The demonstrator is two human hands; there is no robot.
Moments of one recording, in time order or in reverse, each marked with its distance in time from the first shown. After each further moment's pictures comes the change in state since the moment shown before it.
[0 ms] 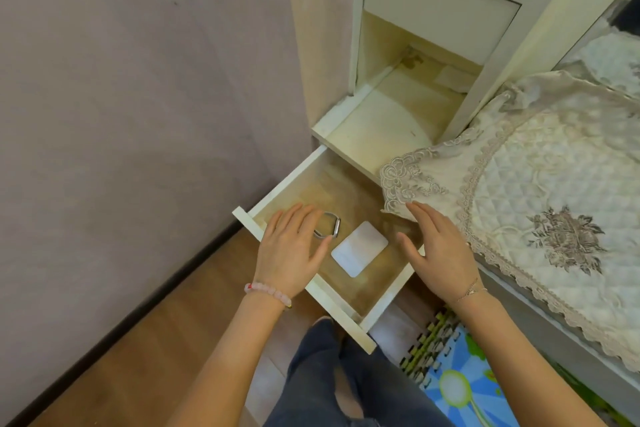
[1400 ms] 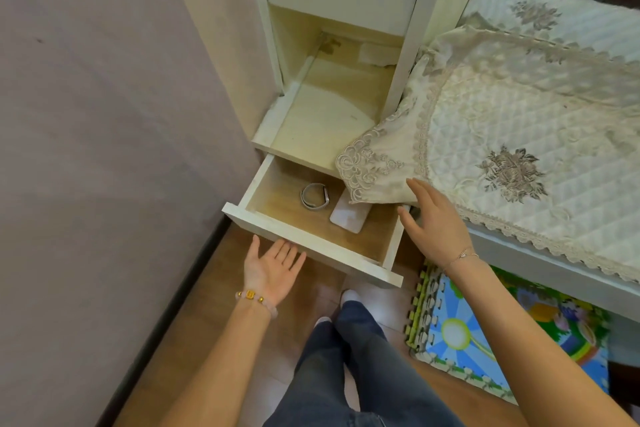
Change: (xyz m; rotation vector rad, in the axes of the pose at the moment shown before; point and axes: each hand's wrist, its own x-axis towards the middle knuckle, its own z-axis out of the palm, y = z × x) left_hand 0.027 -0.041 0.068 -2.027 -0.372 -1.336; right_hand -0.006 0.018 0.012 0.025 0.061 0.391
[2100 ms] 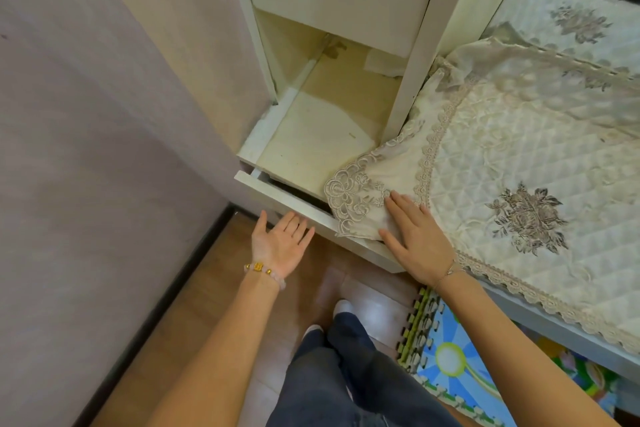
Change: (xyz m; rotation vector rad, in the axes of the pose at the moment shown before) left_hand 0.065 0.002 0.086 -0.078 -0.023 0.049; right_hand 0.065 0.041 0.027 -0.032 -0.212 -0.177
